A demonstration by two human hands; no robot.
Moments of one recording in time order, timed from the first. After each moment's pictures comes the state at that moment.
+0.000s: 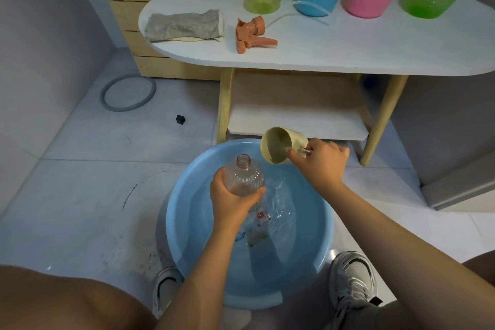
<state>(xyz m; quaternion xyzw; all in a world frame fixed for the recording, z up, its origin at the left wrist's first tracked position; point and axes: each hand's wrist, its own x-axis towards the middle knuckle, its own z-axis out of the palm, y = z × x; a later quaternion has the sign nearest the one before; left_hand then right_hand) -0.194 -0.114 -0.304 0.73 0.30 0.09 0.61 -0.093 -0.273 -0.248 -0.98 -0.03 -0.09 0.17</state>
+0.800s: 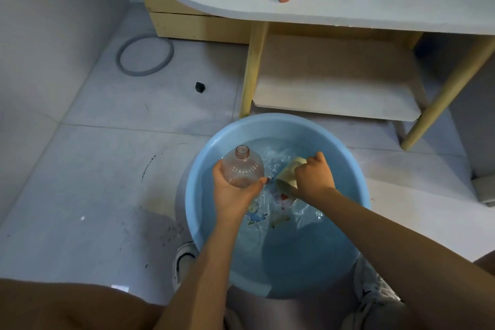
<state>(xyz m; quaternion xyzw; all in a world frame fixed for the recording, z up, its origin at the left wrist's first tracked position) -0.208 -0.077 -0.330 0.70 0.39 0.07 0.60 -0.110 -0.230 -0.352 -0.93 -0.31 0.13 -0.14</state>
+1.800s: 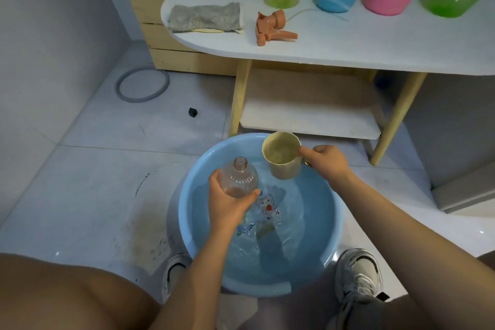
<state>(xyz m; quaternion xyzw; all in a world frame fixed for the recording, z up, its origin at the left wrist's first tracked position) -0.225 -0.091 -0.305 0.74 0.33 0.08 0.58 -0.093 -0.268 -0.253 -0.91 0.06 0.15 0.38</state>
